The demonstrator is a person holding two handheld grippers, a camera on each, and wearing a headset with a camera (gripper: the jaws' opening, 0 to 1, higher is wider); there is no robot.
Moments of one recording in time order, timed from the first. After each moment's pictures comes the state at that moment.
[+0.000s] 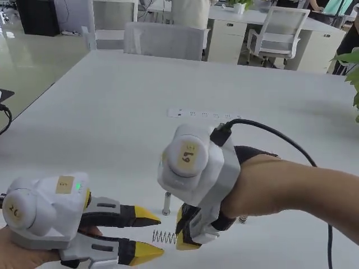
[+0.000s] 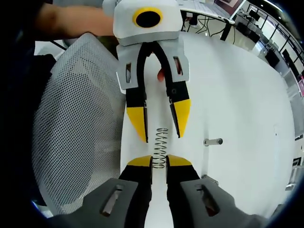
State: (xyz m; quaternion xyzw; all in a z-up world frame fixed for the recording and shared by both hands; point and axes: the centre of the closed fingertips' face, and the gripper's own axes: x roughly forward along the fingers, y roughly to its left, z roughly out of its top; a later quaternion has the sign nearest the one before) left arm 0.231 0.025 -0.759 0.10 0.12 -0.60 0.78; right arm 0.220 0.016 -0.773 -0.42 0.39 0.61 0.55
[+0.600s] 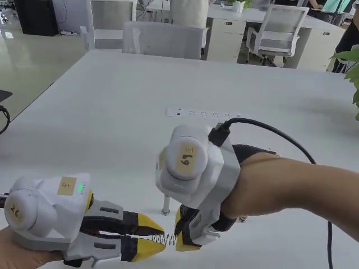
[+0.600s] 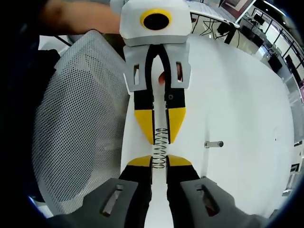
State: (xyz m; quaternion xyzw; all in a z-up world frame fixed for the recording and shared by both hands) left arm 0.226 0.019 -0.758 0.11 0.12 -0.62 0.77; right arm 0.217 0.016 -0.771 -0.43 0.38 0.62 0.54
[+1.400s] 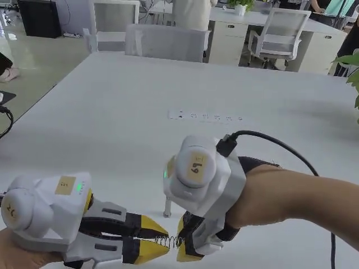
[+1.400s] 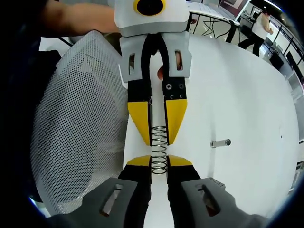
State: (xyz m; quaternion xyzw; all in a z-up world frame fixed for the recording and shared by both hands) left arm 0.219 0.015 -0.744 0.10 0.11 -0.63 0.76; right arm 0.213 0.014 -0.783 -0.41 0.38 0.63 0.54
